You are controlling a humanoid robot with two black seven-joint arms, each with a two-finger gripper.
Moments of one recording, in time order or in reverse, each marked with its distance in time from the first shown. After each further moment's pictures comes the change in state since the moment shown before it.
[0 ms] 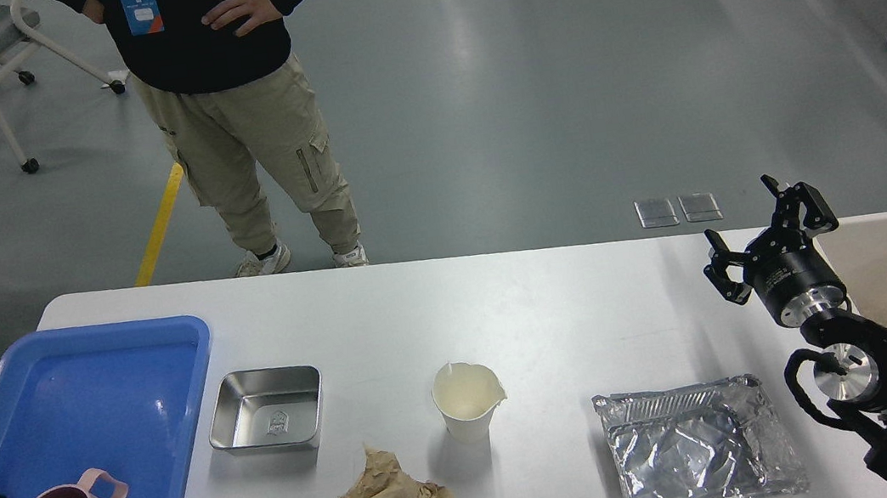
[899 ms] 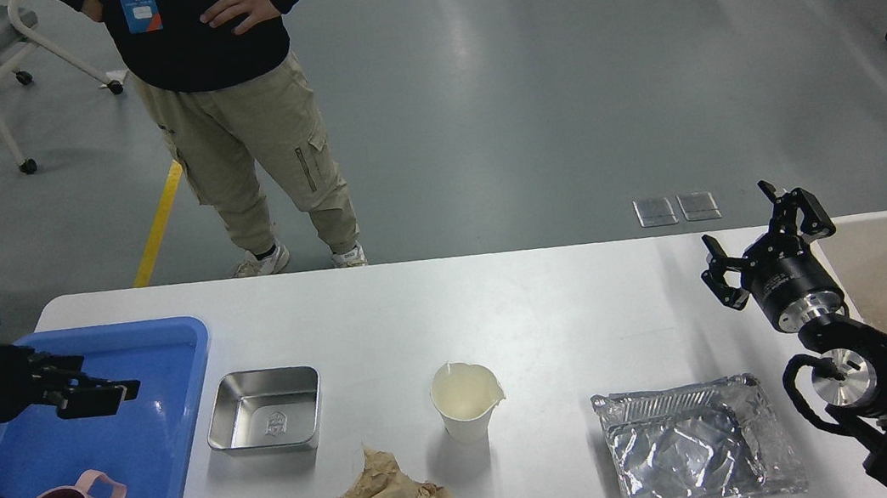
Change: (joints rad) left arm -0.190 -0.574 0.018 0.365 0.306 -0.191 -0.033; right arm -0.011 0.005 -0.003 0.007 0.000 0.000 0.000
